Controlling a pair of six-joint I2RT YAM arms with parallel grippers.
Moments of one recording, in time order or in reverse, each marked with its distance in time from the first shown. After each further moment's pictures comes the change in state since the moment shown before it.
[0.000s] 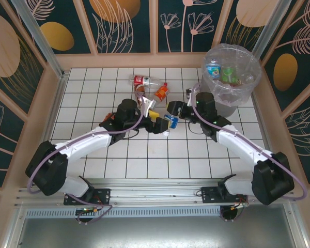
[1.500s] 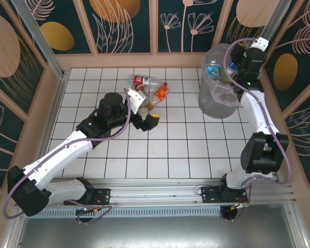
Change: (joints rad) left arm 0.000 -0.240 0.155 -0.364 -0.206 0.392; right arm -0.529 0.357 0.606 0.099 0.557 -0.415
